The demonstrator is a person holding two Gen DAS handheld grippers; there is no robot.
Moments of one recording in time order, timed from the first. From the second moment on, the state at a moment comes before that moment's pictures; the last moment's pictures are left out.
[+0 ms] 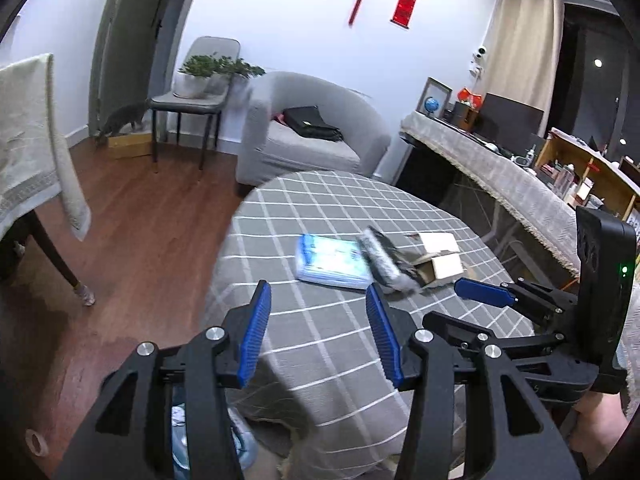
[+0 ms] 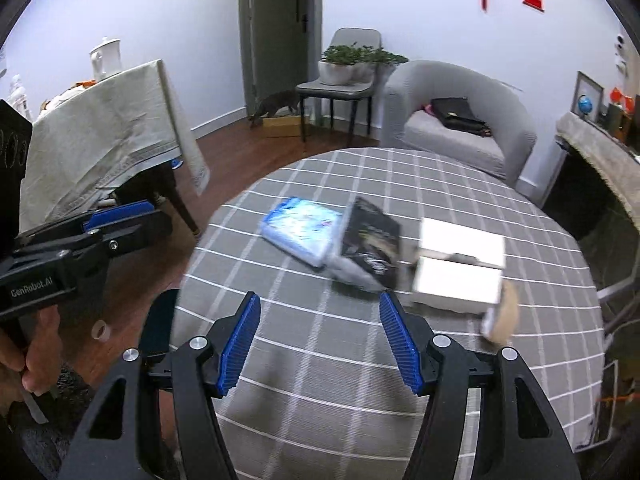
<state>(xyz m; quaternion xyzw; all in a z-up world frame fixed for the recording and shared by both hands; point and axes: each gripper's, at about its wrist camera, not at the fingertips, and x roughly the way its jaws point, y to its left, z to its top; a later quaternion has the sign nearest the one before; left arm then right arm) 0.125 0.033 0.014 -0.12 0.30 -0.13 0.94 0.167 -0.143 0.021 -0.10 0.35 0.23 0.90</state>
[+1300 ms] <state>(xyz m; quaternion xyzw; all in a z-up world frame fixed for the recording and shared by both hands) 0.206 -0.042 -0.031 -0.28 0.36 -0.14 0.88 0.185 -0.257 0.006 -0.05 0.37 0.15 0.91</state>
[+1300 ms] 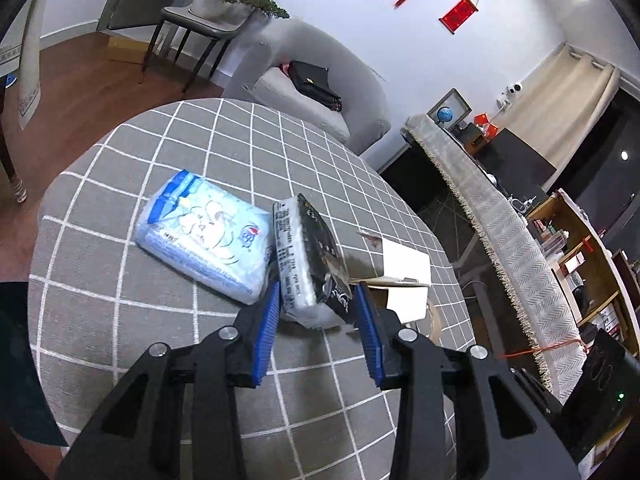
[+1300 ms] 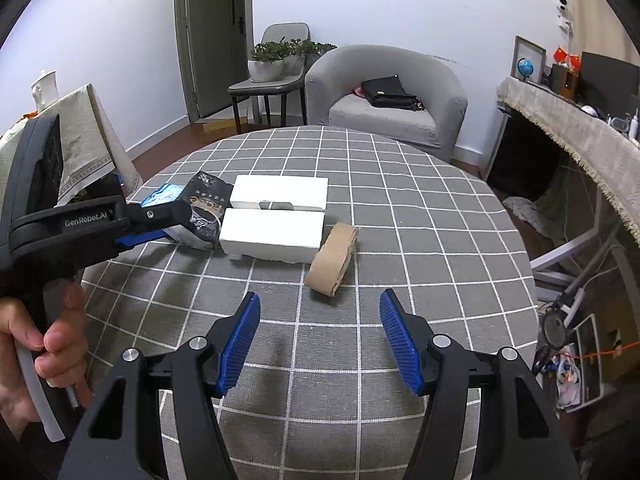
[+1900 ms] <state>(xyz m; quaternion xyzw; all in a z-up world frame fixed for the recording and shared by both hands) 0.210 -0.045 -0.022 -0.28 0.35 -0.15 0.88 0.199 -0.258 -0.001 0.00 0.39 0.15 0.91</state>
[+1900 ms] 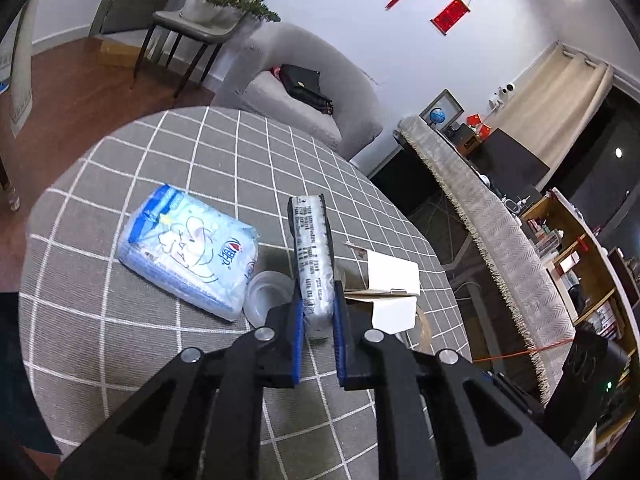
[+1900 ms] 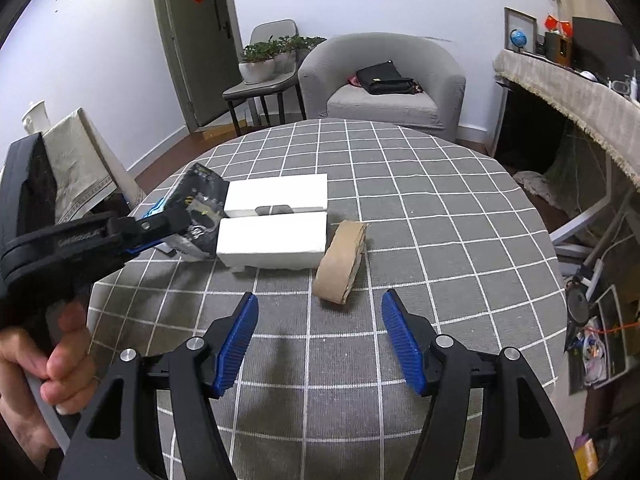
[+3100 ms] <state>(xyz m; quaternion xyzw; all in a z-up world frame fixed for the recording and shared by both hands) 0.155 0.032 0.012 -0.21 0.31 -0.12 0.92 0.213 -0.244 0.017 0.03 0.38 0.09 0.92</state>
